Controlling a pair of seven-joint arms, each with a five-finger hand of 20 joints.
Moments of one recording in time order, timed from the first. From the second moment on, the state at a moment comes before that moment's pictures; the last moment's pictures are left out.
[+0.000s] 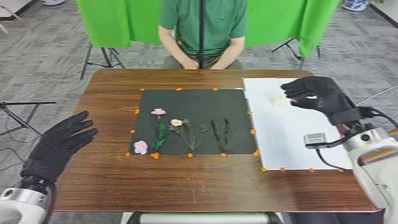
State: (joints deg) left arm 137.5 -56.1 -110.7 -125.0 43.1 3.6 5.1; right arm -110.7 -59.2 104.2 -118.5 -92.7 -10.0 -4.3
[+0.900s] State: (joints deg) left arm 137.9 -57.5 -109.9 -125.1 43.1 3.7 5.2; right arm -123.2 -75.4 103.8 -118.2 -77.4 -5.9 -1.2
